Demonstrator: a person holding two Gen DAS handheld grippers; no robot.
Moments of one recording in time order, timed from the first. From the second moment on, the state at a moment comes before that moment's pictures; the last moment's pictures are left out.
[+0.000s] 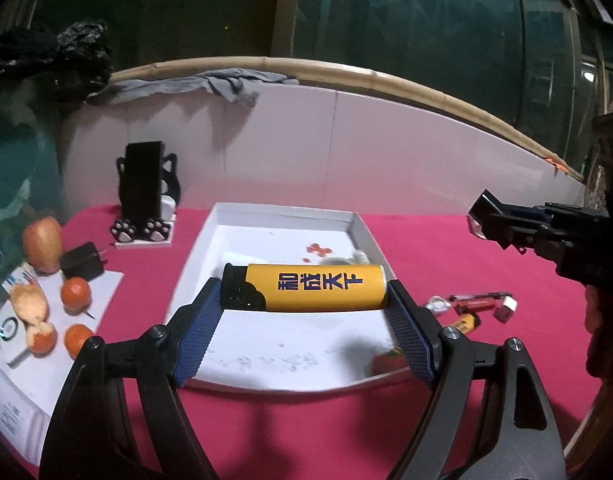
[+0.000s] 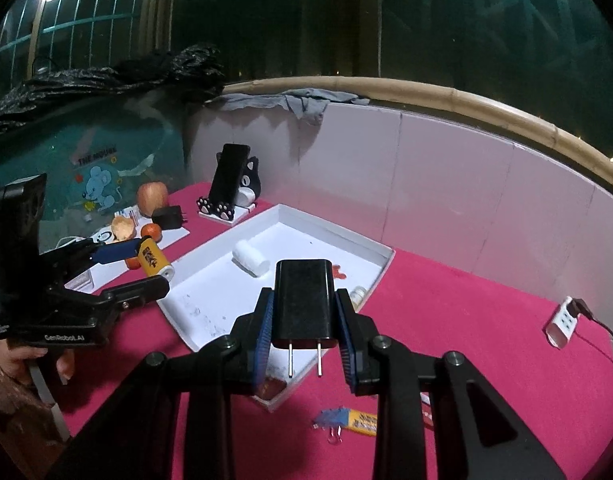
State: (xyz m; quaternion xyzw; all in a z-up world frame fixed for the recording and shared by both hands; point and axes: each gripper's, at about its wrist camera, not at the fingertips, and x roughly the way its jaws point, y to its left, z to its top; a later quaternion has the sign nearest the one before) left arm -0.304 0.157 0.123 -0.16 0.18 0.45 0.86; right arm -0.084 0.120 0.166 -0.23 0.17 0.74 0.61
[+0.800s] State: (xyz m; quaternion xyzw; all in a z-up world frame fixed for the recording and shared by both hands) left arm -0.329 0.202 0.148 -0.16 0.17 0.49 0.84; right arm -0.101 0.170 0.189 -0.22 0.17 0.74 0.61
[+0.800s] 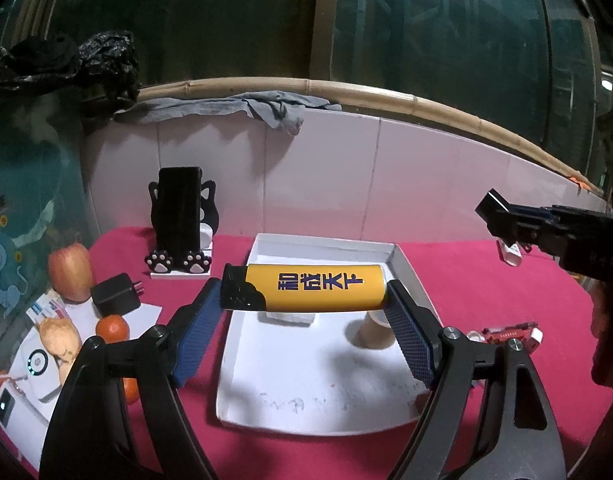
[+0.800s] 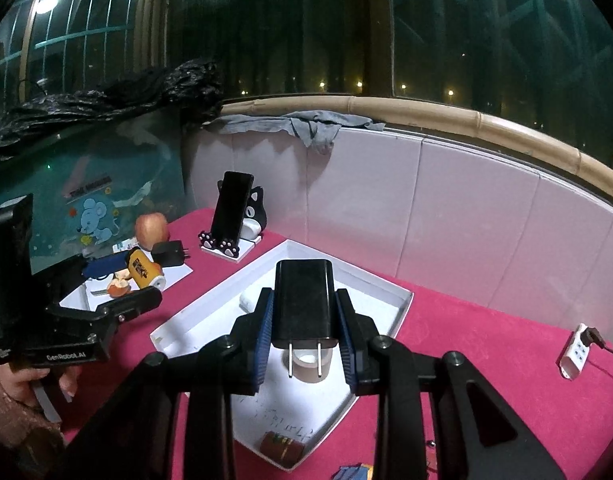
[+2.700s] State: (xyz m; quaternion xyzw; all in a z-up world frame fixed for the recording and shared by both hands) left arm -0.259 0.325 0.093 -0.25 0.24 0.56 0.75; right arm -0.098 0.257 0.081 -0.23 0.29 0.66 0.65
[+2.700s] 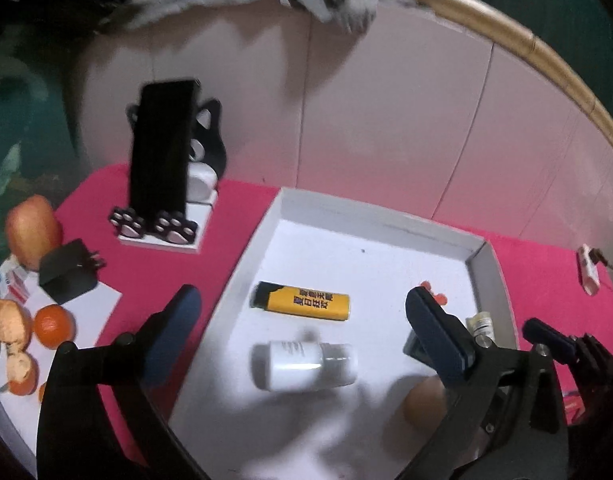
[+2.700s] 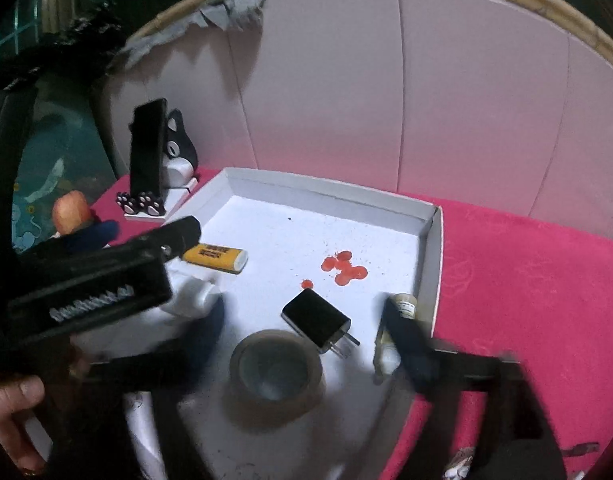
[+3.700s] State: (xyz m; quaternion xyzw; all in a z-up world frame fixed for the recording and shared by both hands) left arm -0.280 0.206 0.125 -0.22 0.16 0.56 0.78; right arm 0.006 0.043 0.177 0.08 0.18 0.65 0.74
